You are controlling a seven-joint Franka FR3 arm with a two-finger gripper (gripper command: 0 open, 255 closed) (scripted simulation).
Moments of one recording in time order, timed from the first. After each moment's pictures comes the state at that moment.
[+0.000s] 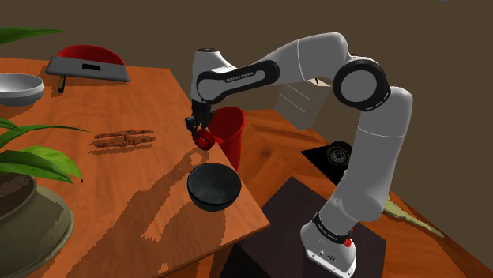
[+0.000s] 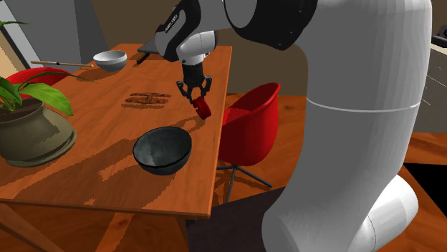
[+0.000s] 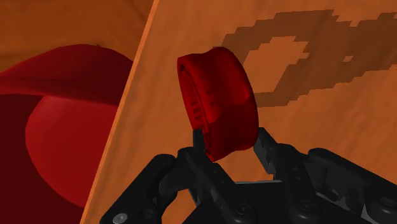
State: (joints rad) arm 0.10 0.31 0.11 -1.83 -0.07 2.14 0.19
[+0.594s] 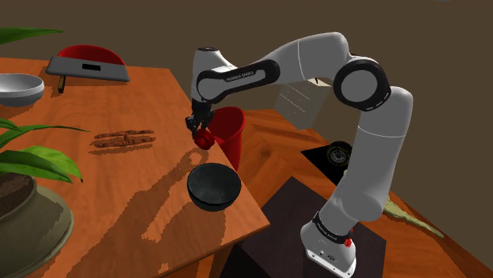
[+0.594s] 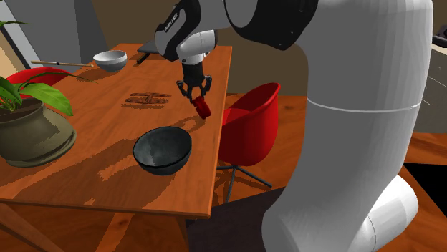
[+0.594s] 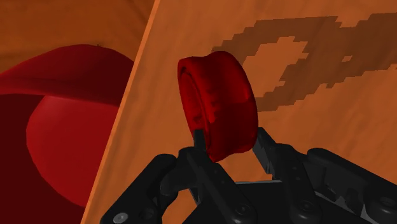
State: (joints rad) arm 0.10 0.30 0.11 -1.83 -0.07 2.14 0.19
